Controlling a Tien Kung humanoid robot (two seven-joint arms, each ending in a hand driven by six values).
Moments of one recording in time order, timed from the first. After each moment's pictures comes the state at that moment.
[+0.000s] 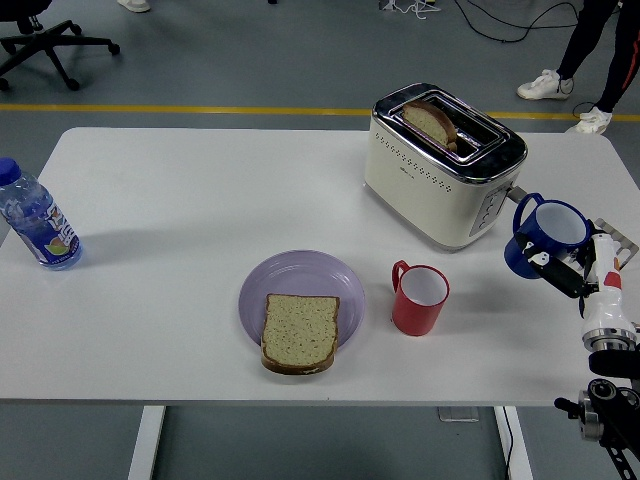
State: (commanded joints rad) left arm -0.11 0.00 -0.56 -0.18 0.83 0.01 0.18; right arm 0.11 -0.20 1.20 1.40 -1.31 -0.58 0.11
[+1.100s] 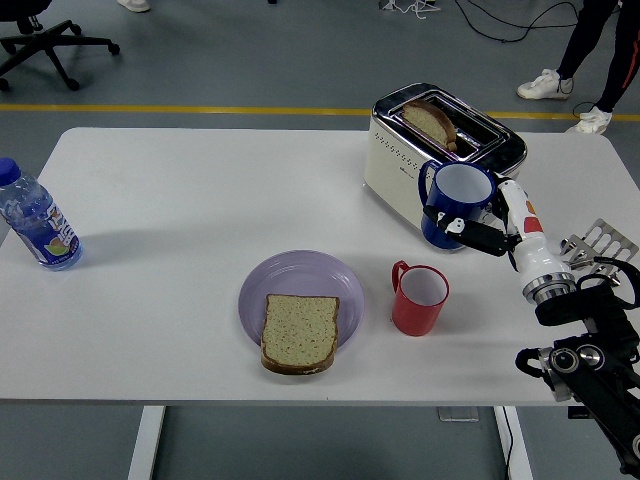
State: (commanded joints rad) left arm -0.12 0.01 -0.57 -0.18 0.83 0.02 0.18; right arm 0.33 -0.23 0.98 1.51 -1.38 -0.47 -0.15
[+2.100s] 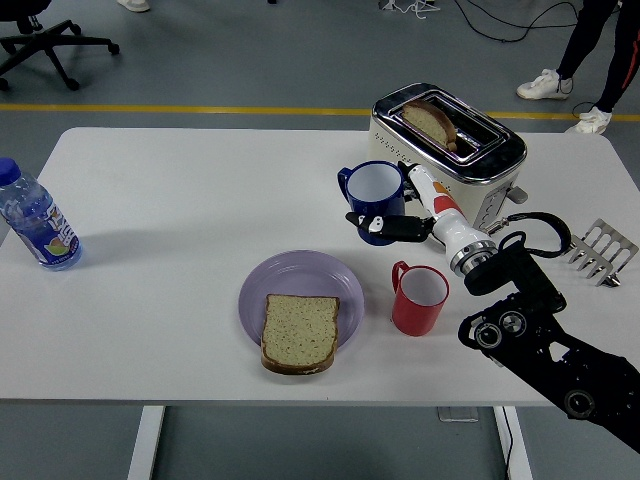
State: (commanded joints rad) left arm -0.12 0.01 -0.56 -0.18 0.81 0.02 0.18; right arm 0.62 -0.19 0.68 1.38 -1.47 -0.45 -0.28
